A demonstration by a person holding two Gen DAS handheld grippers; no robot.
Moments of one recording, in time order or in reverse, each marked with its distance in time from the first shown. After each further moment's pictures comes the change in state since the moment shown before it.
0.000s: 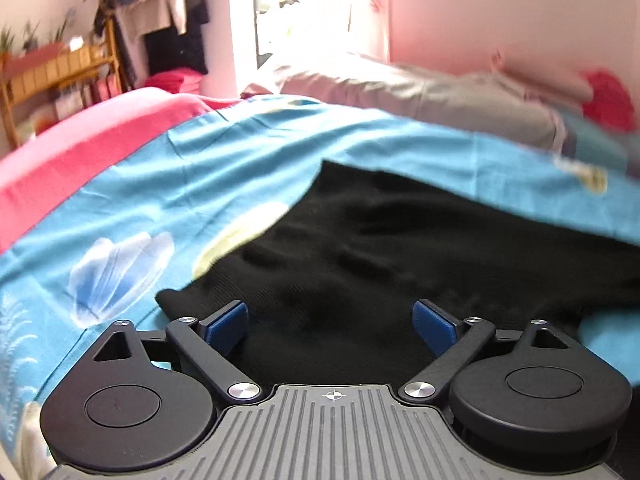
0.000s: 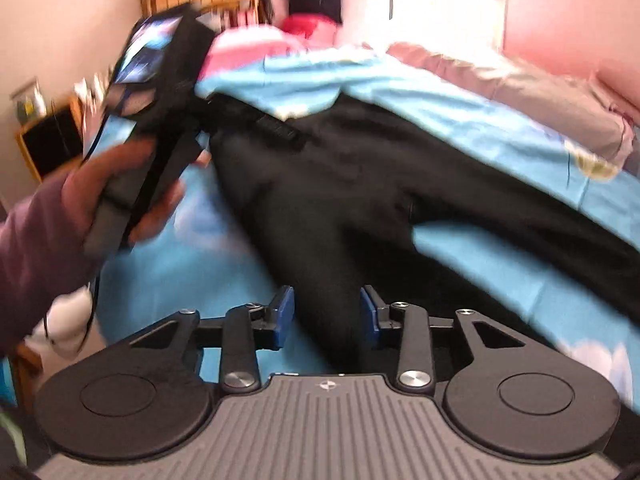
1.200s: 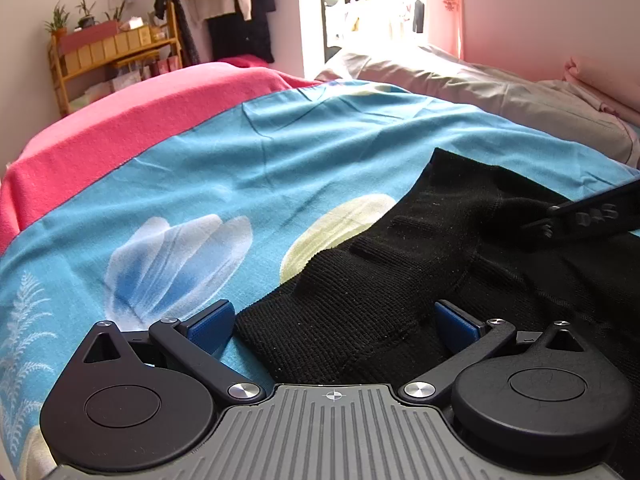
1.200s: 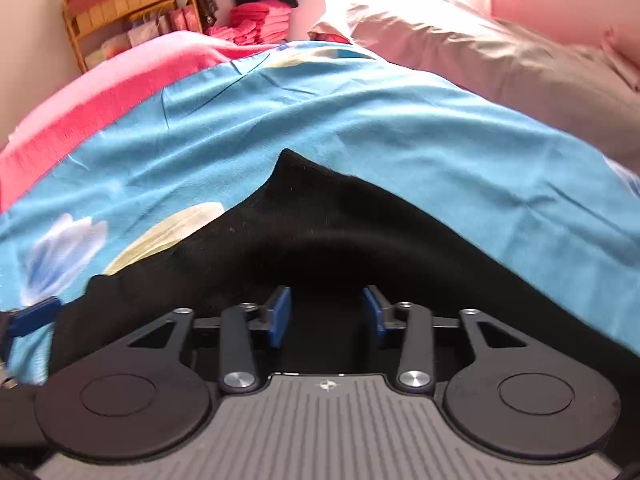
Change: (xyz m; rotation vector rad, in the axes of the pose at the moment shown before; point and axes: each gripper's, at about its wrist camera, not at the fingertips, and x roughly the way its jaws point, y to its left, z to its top) left arm 0.052 0.044 -0.003 -0.062 0.014 0.177; right arm 0.207 -0.050 0.147 0.155 0.096 -0.031
